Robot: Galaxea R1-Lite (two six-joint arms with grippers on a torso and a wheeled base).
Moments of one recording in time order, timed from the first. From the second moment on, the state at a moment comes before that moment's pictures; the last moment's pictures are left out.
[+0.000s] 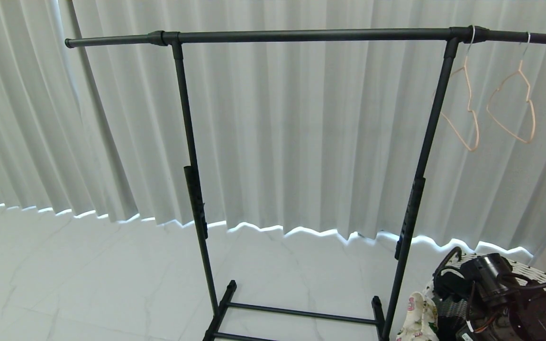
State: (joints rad) left arm 0.00 0.00 0.00 0.01 0.00 0.00; right arm 0.25 1.94 -0.38 -0.41 -0.26 -0.31
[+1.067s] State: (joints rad) left arm 0.00 0.00 0.00 0.01 0.00 0.00; right arm 0.25 1.65 -0.49 -0.05 -0.31 -0.30
